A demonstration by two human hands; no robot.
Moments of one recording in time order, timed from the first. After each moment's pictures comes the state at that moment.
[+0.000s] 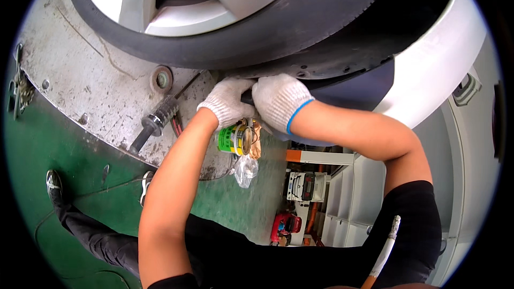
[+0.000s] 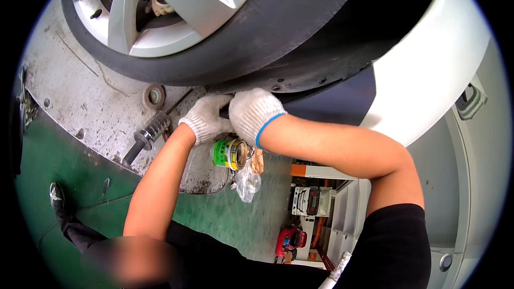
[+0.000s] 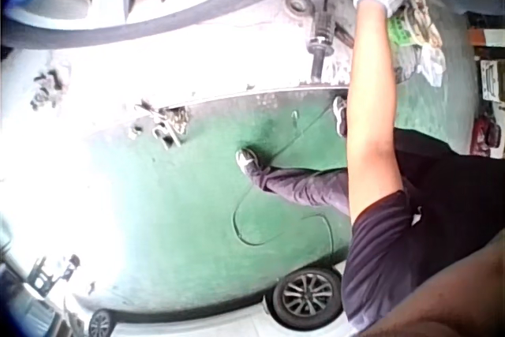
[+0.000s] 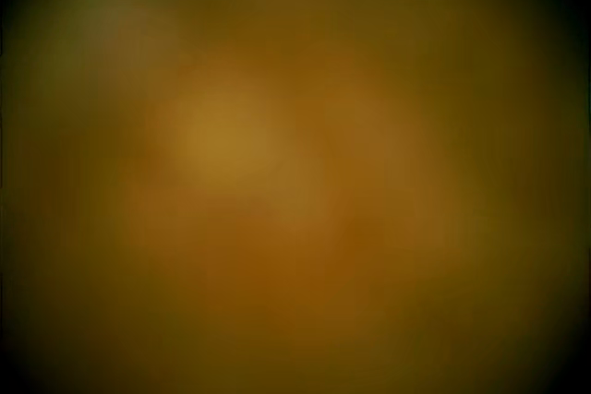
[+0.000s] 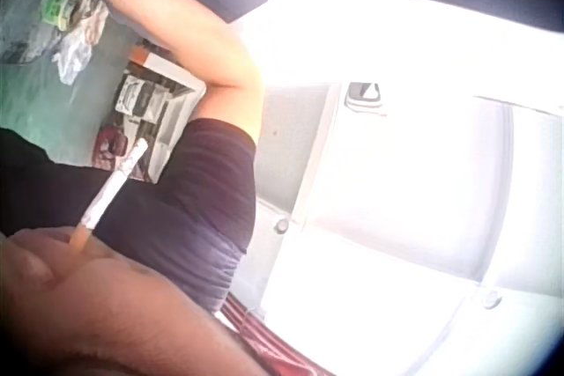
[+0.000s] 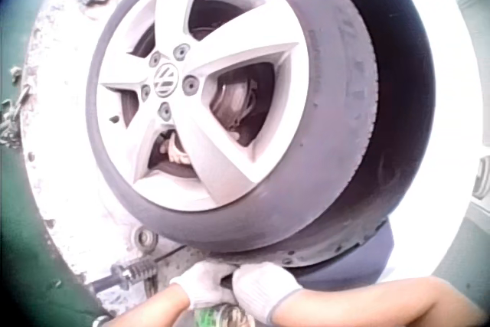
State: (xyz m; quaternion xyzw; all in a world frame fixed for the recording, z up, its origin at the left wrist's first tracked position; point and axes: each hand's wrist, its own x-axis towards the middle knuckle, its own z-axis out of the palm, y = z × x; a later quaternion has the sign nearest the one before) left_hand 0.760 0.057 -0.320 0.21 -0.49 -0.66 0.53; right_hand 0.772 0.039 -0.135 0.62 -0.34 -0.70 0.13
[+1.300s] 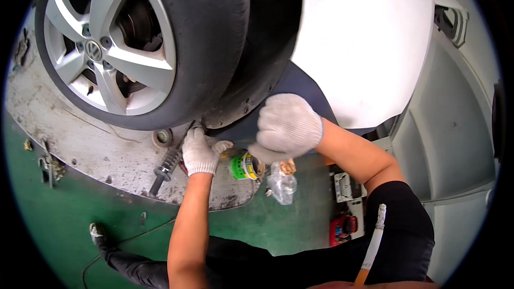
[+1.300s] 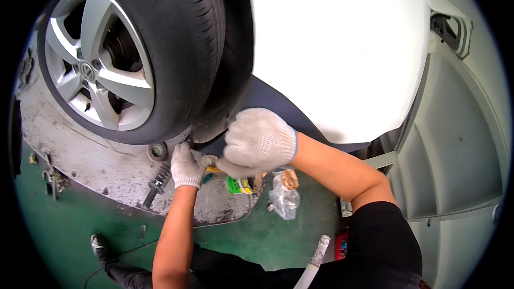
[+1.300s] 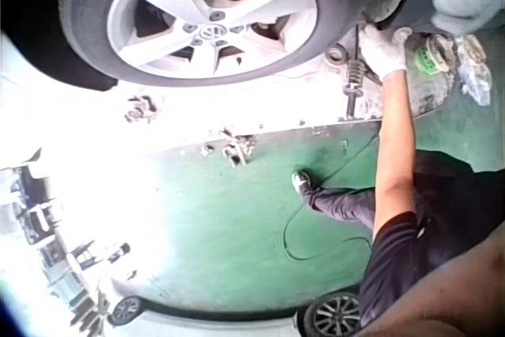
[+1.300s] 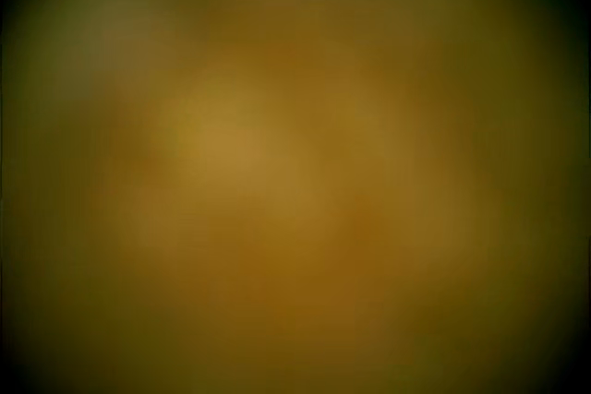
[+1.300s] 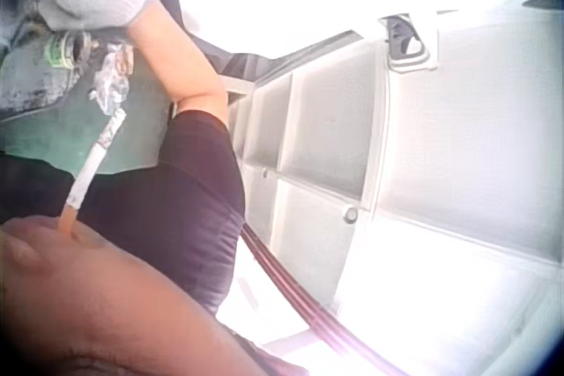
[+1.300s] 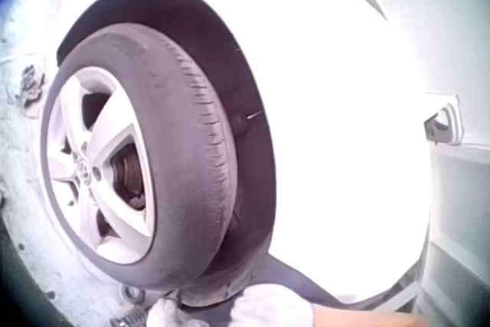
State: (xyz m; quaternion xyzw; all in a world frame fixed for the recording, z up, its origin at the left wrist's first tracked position) left_hand 0.753 0.093 -0.289 0.55 -0.50 -0.46 0.48; right_hand 0.744 0.050 0.013 0.96 -0.16 -0.23 0.06
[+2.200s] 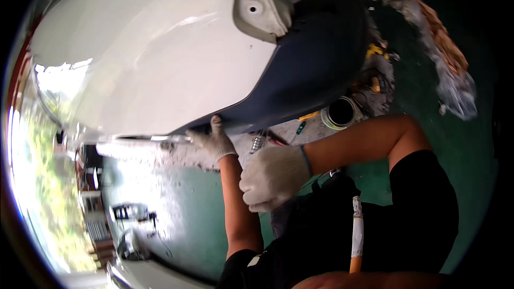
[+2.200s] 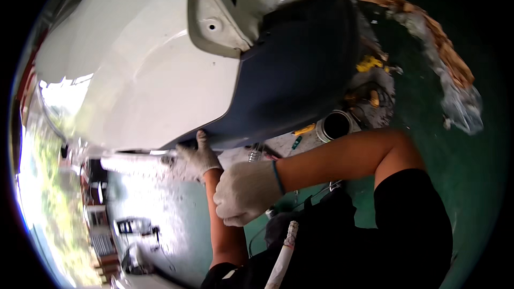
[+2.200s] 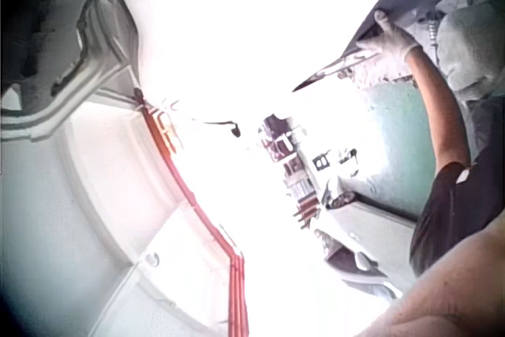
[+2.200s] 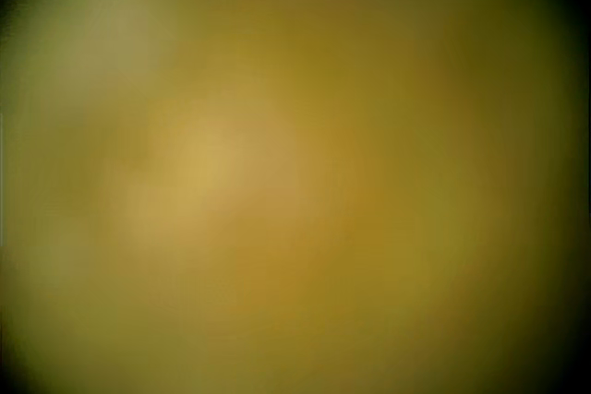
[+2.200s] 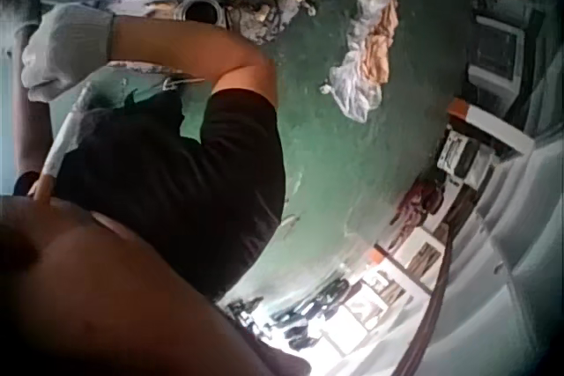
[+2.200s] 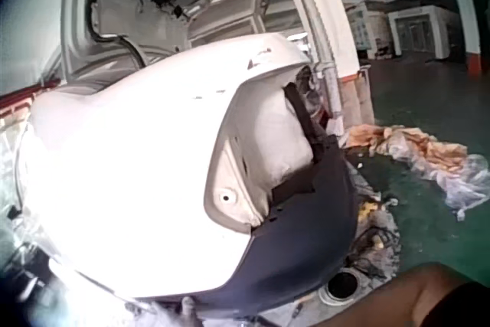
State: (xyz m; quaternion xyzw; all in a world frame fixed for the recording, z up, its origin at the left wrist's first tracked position) left_hand 0.649 0.129 -0.030 0.71 -0.47 -0.13 0.52; right_hand 0.454 0.251 0.087 0.89 -0.05 0.41 -0.17
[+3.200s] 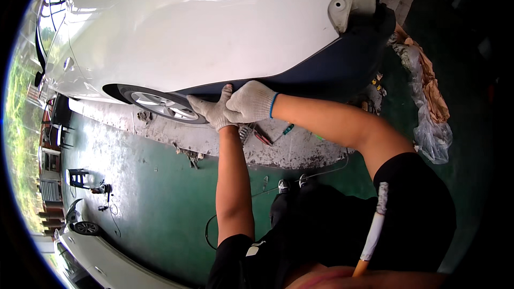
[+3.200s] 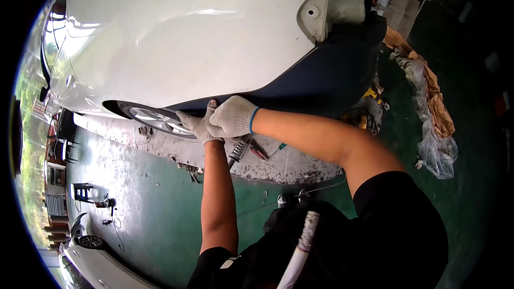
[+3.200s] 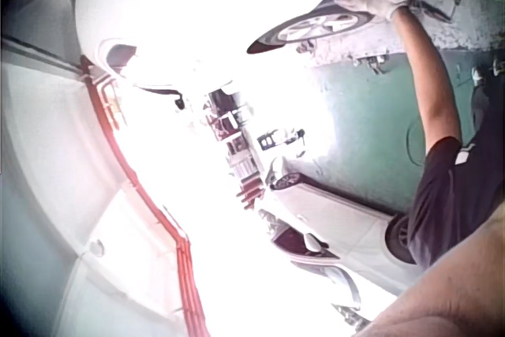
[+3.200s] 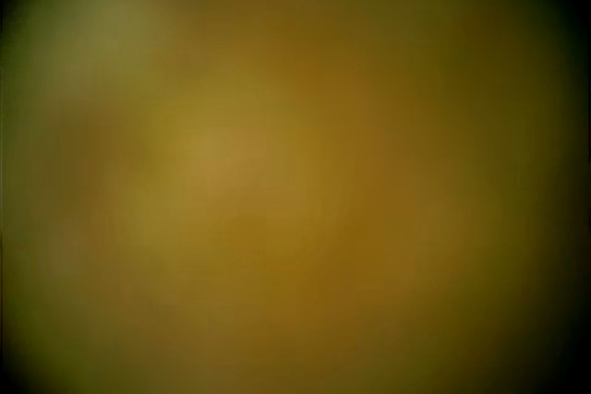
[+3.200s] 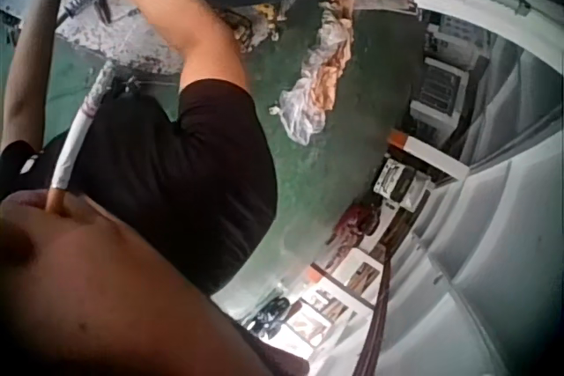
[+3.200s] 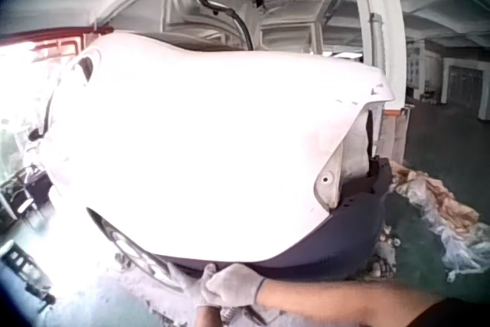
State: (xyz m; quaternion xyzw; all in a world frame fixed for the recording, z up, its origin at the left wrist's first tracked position) left_hand 0.650 0.120 -0.042 0.69 -0.36 -0.22 0.59; right_hand 0.511 0.130 0.028 0.92 -0.29 0.25 -0.04
